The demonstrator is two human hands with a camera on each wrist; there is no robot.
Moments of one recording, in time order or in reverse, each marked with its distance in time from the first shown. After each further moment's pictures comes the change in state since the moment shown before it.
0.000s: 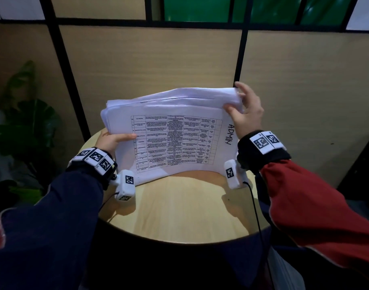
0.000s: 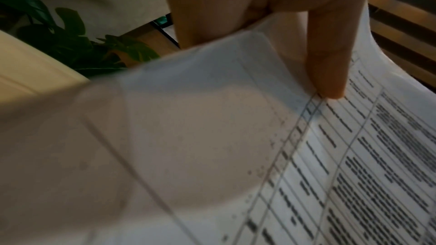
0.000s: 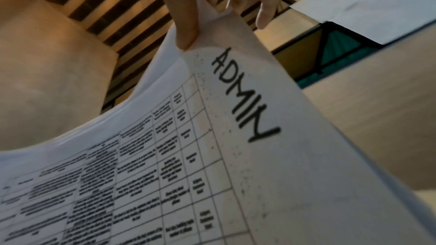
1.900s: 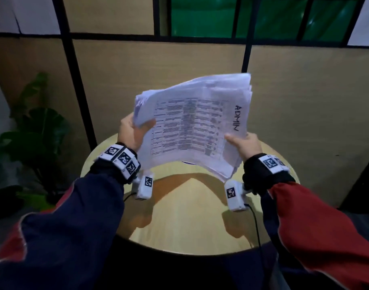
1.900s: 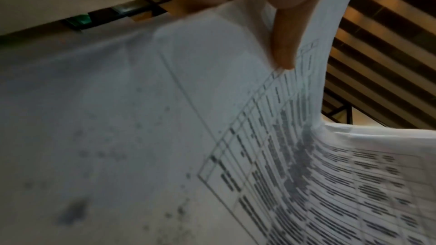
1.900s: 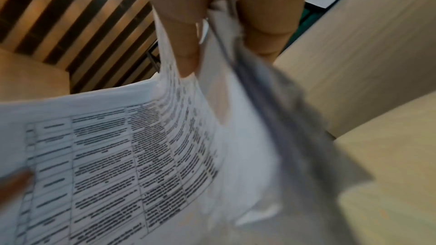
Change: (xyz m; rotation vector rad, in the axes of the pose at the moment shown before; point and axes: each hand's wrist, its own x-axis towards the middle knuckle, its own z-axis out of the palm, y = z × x) left_hand -0.022 0.054 0.056 0.231 0.112 0.305; right_hand -0.023 0.004 -0.001 0.237 -0.224 0.610
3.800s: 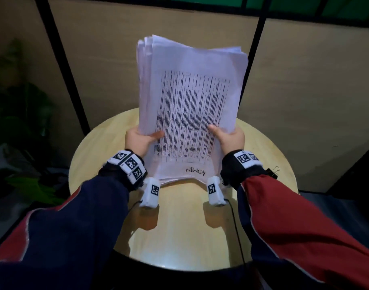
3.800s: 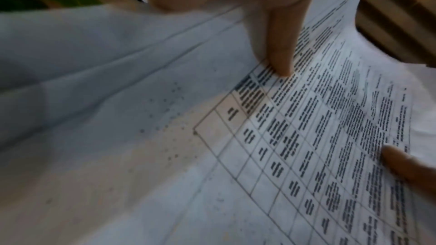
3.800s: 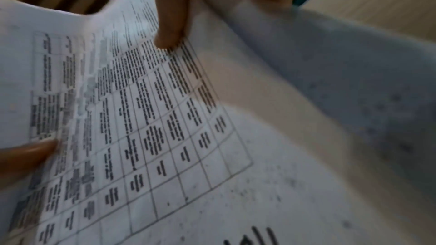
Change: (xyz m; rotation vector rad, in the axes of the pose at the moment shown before) left_hand 0.029 -0.040 0.033 0.002 -0.012 -0.323; right_hand 0.047 0.003 0.049 0.011 0.089 0.041
